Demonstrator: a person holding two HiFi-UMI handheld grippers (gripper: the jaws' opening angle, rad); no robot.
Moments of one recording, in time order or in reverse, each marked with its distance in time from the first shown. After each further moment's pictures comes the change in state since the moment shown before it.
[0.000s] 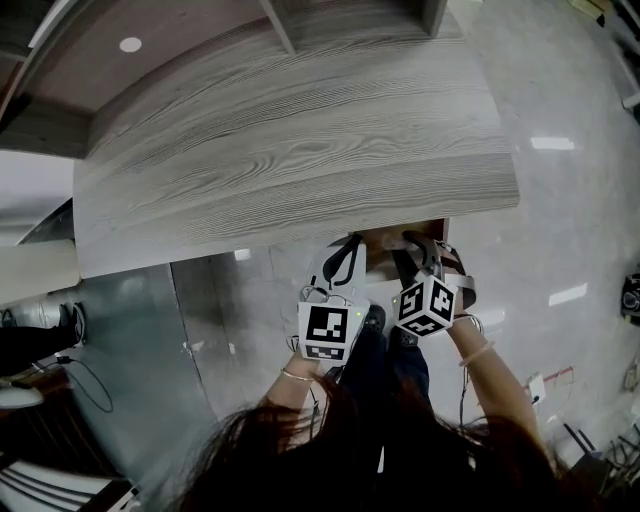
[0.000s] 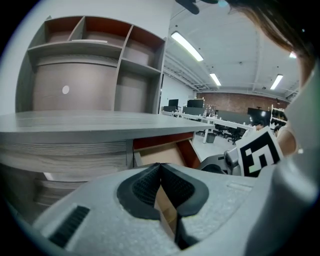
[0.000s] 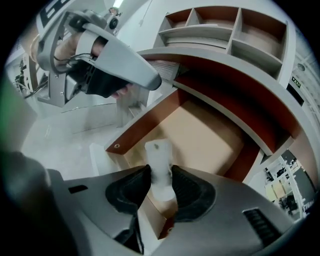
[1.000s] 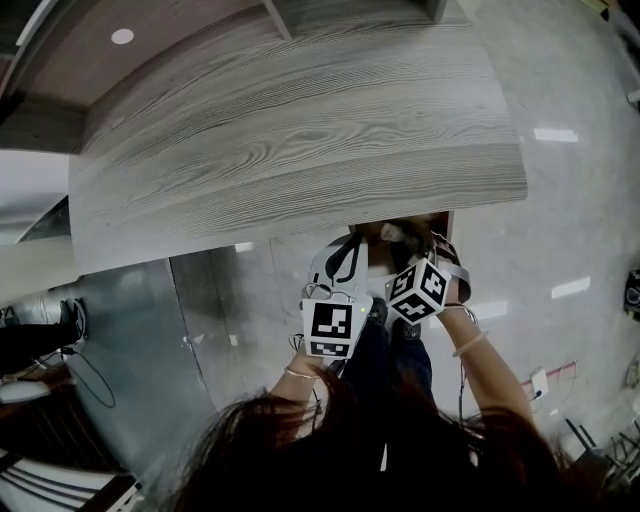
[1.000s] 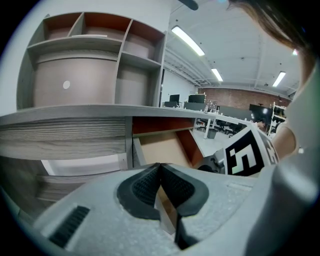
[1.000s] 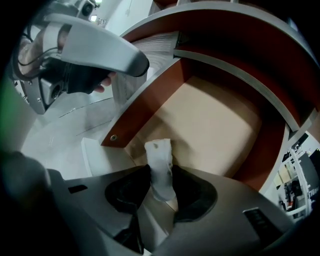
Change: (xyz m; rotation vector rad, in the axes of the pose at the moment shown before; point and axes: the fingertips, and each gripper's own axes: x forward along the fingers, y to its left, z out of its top) left arm 0.004 -0.001 -0.027 -0.001 0.055 0.014; right arm 0.031 0.017 -0.021 0.093 0.126 0.061
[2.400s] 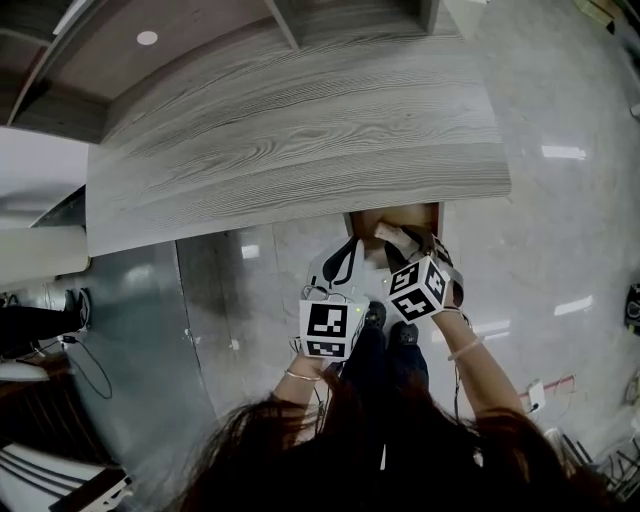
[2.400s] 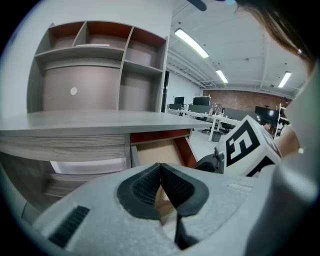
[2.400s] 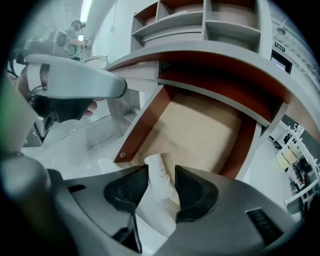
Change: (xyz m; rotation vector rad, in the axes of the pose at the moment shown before) left arm -0.026 -0.018 0.014 -0.034 -0.015 0.065; right arm -0.039 -0.006 0.013 0.158 -0.098 0.019
